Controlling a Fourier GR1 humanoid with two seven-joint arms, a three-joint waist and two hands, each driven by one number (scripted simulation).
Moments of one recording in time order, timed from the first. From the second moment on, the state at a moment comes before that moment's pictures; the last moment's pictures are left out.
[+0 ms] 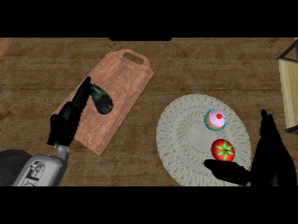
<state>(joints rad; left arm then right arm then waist) -0.20 0.22 -0.19 -1.42 0.02 0.15 0.02 0.03 -0.04 0.35 -2.11 1.09 0.02 1.22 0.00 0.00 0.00</state>
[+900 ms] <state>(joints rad) -0.19 0.21 -0.17 -1.43 0.00 0.12 0.02 0.01 0.00 0.31 -1.99 1.09 0.06 1.22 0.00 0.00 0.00</state>
